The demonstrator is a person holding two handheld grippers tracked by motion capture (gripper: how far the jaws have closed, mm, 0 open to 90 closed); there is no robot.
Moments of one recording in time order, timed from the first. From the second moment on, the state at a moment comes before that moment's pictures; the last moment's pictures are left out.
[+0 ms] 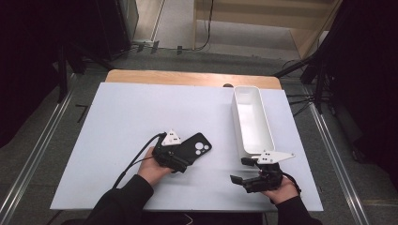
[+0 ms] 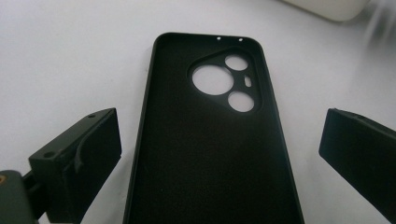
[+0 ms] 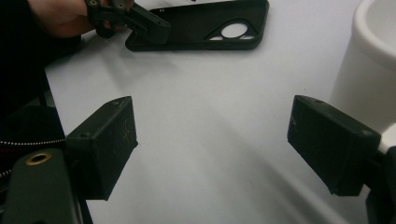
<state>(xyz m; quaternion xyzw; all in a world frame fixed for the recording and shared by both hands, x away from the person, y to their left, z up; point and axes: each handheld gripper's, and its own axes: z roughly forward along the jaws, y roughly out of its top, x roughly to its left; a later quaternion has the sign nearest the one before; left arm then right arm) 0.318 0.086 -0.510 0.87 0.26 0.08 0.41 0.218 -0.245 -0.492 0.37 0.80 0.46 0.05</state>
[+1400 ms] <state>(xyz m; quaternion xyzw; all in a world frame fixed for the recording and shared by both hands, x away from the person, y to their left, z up) 0.315 0.074 -0.513 0.89 0.26 0.12 0.36 0.217 -0.244 -0.492 0.37 0.80 0.46 0.04</state>
